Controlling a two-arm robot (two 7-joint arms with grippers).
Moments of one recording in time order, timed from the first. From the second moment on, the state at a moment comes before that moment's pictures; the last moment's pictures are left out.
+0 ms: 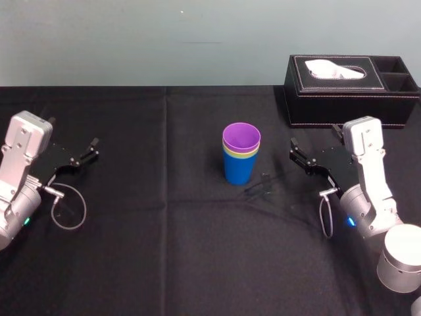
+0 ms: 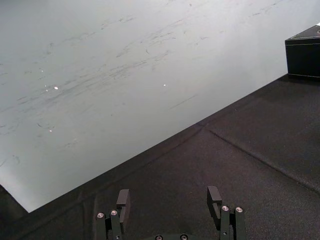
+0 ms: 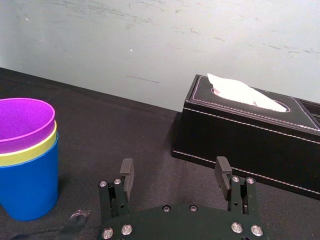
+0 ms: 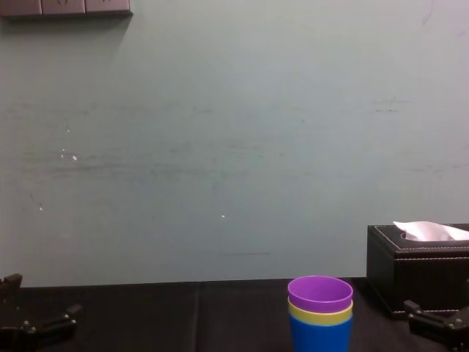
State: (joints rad) left arm -0.20 0.60 0.45 -1.41 -0.25 -0.12 0.03; right arm 0.14 0.27 -0.22 -1.36 0.06 -0.10 0.04
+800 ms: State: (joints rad) left arm -0.20 0.60 0.45 -1.41 -0.25 -0.12 0.03; right arm 0.14 0.27 -0.22 -1.36 0.06 -0.10 0.04
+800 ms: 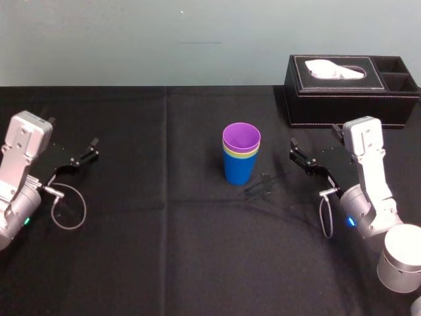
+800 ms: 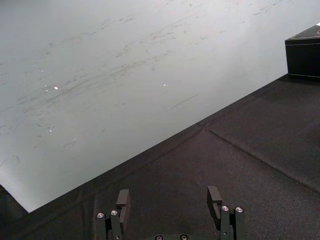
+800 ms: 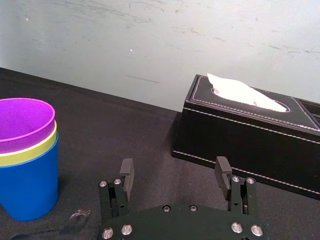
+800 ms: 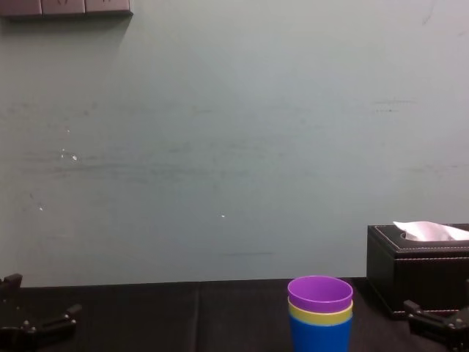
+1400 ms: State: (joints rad) left arm -0.20 0.60 0.45 -1.41 -0.25 -0.12 0.03; right arm 0.14 0.27 -0.22 -1.36 0.06 -0.10 0.04
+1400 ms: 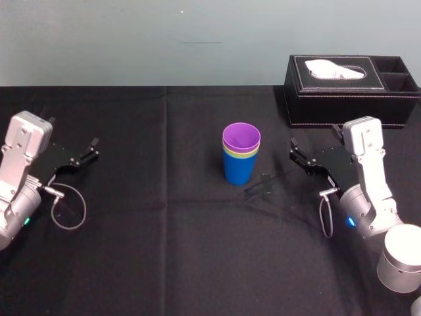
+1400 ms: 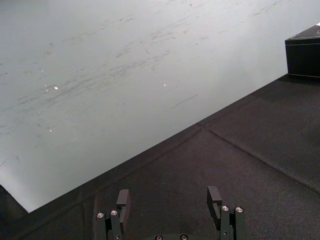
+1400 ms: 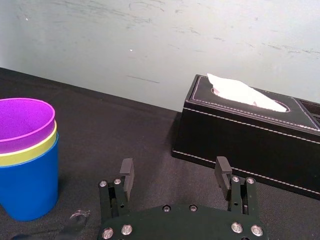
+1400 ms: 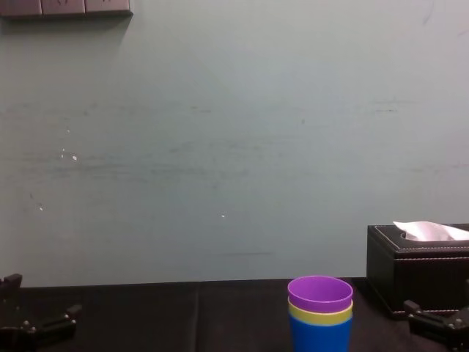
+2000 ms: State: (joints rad) left arm -0.20 0.60 0.45 -1.41 -0.25 -0.12 0.03; right arm 0.14 0.27 -0.22 -1.36 0.06 -0.10 0.04
